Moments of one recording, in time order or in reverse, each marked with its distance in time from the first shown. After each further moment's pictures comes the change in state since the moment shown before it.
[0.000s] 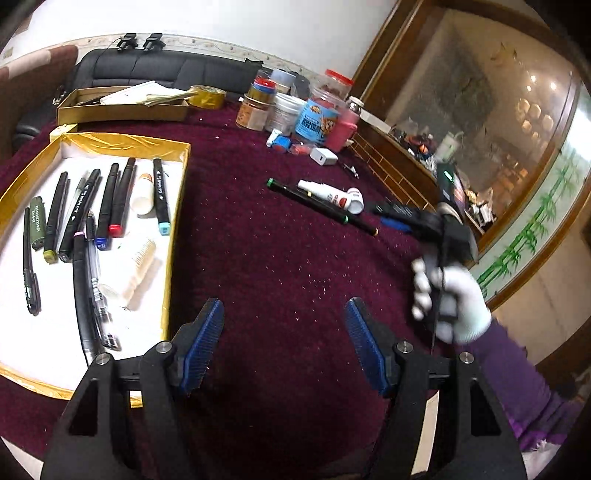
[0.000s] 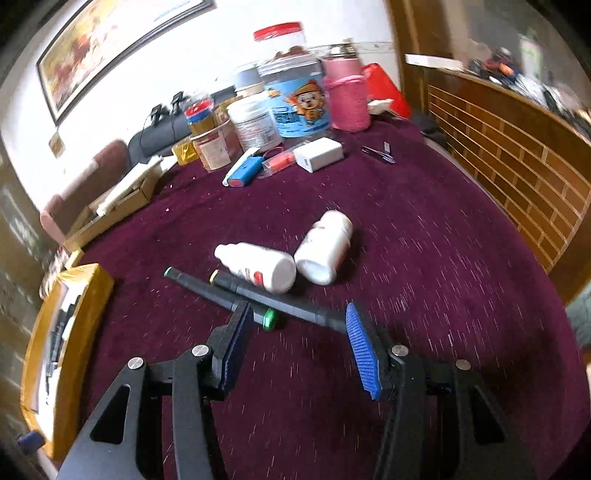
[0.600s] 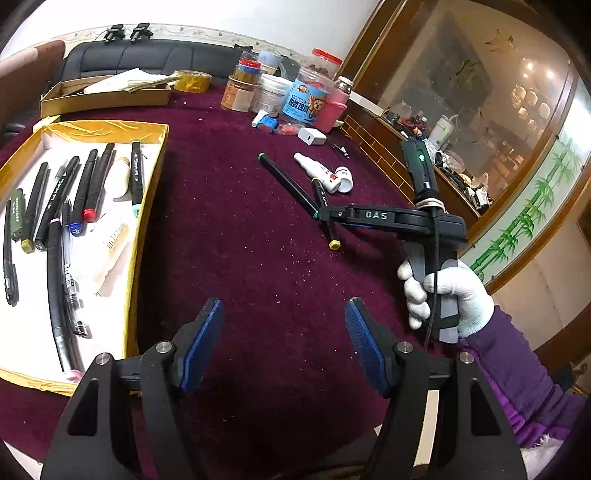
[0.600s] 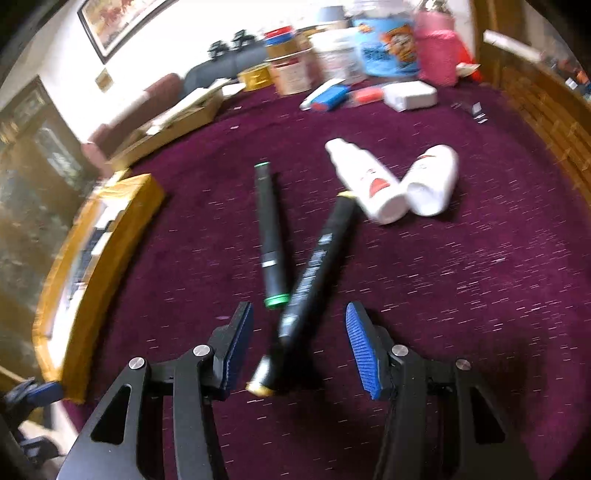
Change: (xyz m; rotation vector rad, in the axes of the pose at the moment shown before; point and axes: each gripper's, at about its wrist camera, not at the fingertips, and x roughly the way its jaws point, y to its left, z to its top) left arm 0.018 -0.015 -0.007 0.017 0.058 -0.021; right arm 0.012 0.036 -0.040 -0.163 0.201 0.143
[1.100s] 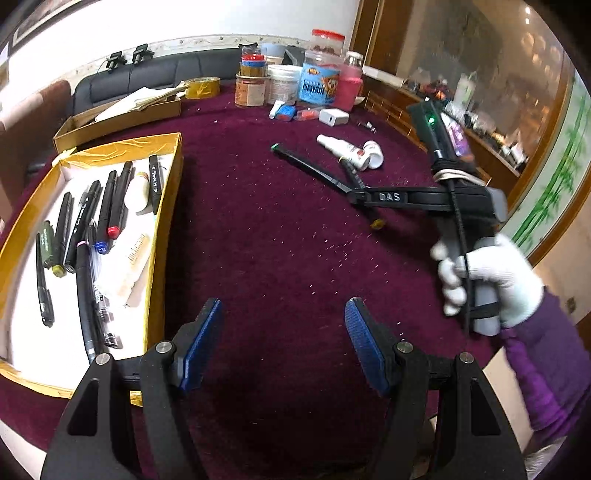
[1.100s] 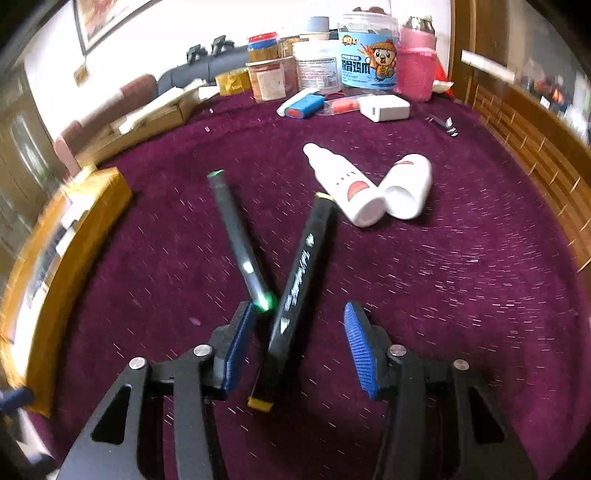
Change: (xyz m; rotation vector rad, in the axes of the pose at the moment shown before) left arm 0.017 -0.017 -0.007 0.148 0.041 0.227; right arm 0.005 0.013 -0.005 -0.035 -0.036 -0.173
